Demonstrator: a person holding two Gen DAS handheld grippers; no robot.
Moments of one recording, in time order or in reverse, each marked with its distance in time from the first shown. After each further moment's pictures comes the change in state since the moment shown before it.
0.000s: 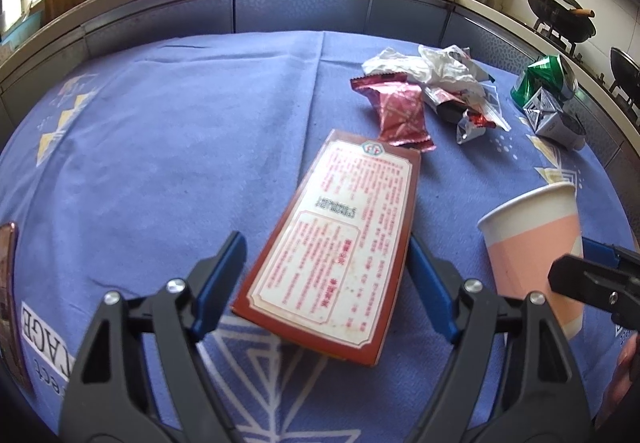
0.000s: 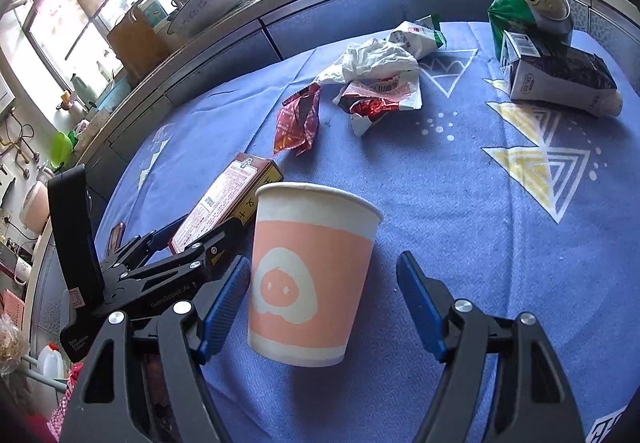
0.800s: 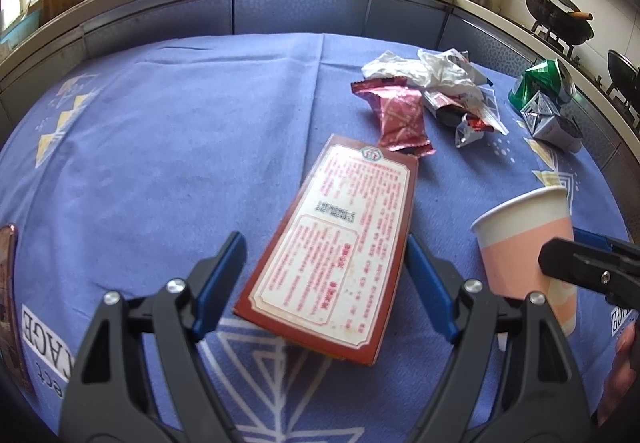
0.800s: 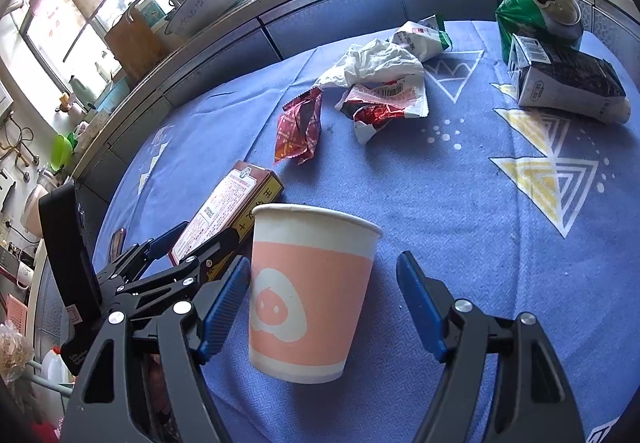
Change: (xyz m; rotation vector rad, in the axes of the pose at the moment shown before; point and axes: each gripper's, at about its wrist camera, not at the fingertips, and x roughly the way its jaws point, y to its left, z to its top) left arm -0.001 0.002 0.002 -0.003 -0.001 -0.014; right arm 0.006 0.000 0.011 0.003 0.018 0.004
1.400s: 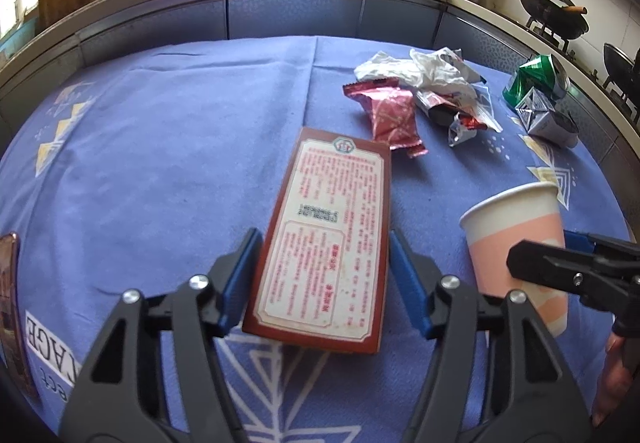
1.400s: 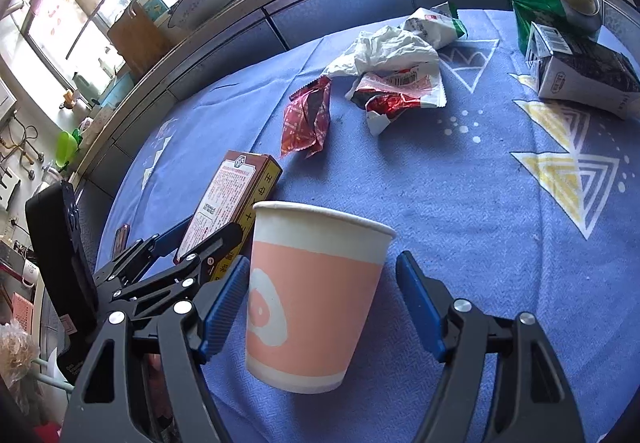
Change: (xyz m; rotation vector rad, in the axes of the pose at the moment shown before) left arm -0.004 -0.005 0.000 0.023 -0.006 -0.002; right arm 0.014 0.002 0.001 -0.003 0.032 0.053
